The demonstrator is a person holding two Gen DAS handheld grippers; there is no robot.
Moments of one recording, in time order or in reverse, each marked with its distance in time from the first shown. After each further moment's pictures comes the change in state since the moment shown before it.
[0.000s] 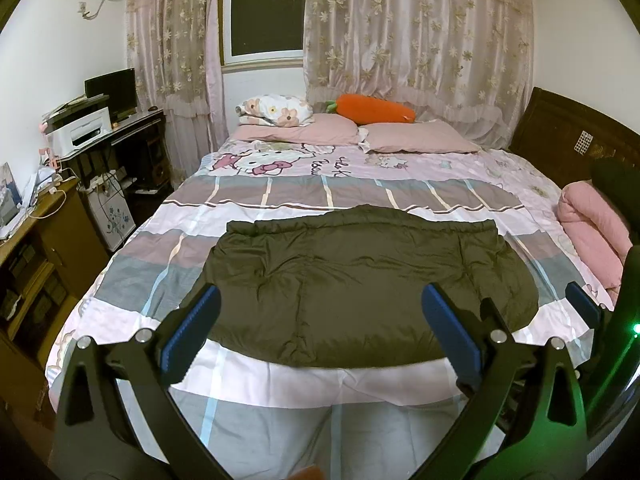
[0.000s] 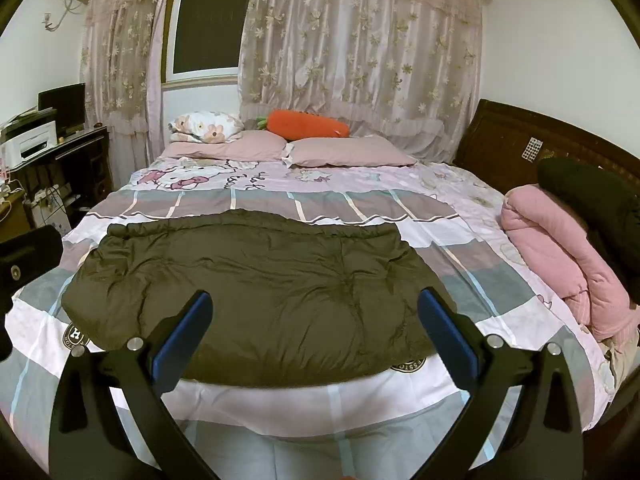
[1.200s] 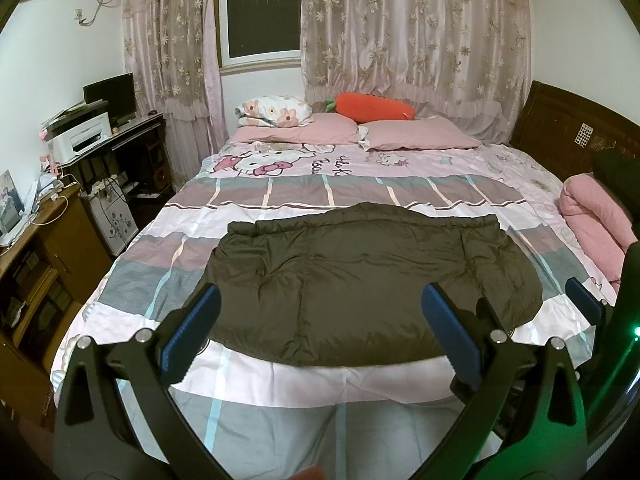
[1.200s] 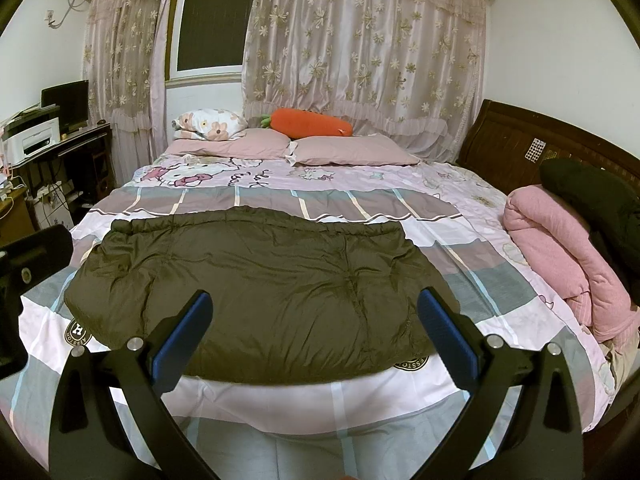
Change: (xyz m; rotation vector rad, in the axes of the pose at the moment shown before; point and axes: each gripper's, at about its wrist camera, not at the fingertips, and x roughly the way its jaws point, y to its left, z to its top) left arm 0.002 0.006 0.002 0.025 0.001 -0.003; right arm 0.000 0.000 -0.002 -0.014 0.000 0.005
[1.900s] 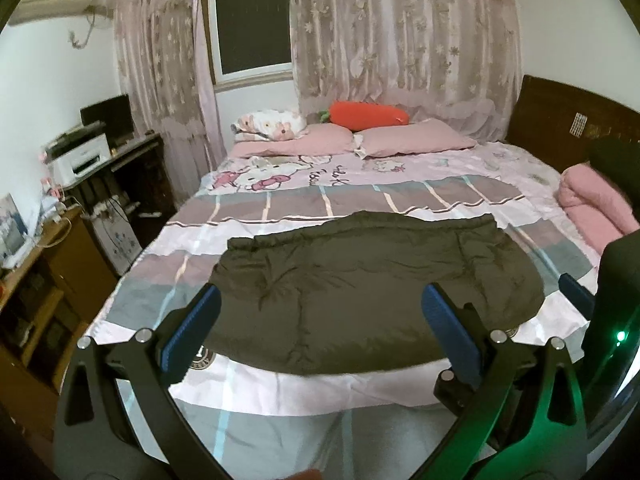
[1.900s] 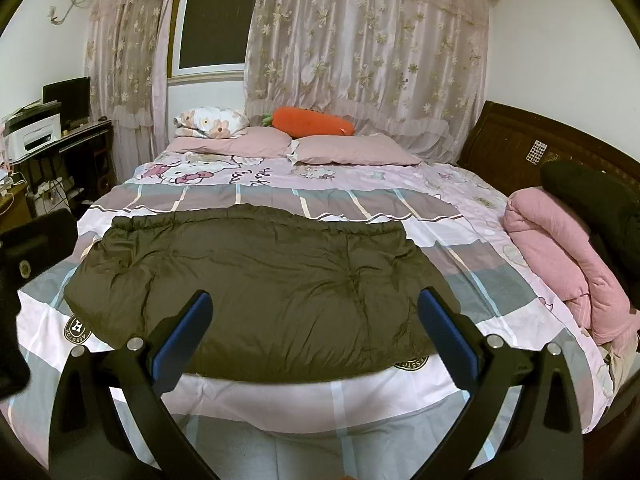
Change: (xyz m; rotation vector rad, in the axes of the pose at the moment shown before) left arm -0.005 -0.002 0.000 0.079 -0.041 0.001; right arm 0.000 0.001 -0.001 -0.005 0.002 -0.001
